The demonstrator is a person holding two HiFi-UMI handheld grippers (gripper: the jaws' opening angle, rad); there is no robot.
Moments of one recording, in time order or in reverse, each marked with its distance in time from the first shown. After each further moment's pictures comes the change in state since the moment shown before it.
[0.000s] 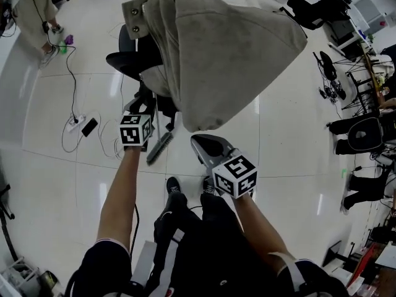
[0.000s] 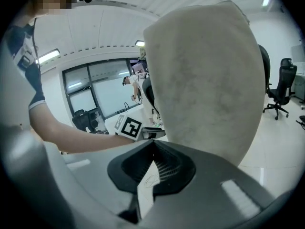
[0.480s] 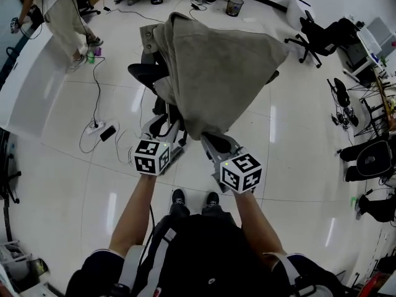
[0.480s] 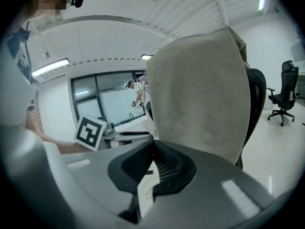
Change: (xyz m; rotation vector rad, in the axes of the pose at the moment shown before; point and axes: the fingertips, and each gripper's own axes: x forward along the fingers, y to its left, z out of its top) left arm -0.103 -0.122 0.071 0.045 -0.172 -0.047; right arm -0.045 -0.014 0.047 -0.024 -0.138 0.056
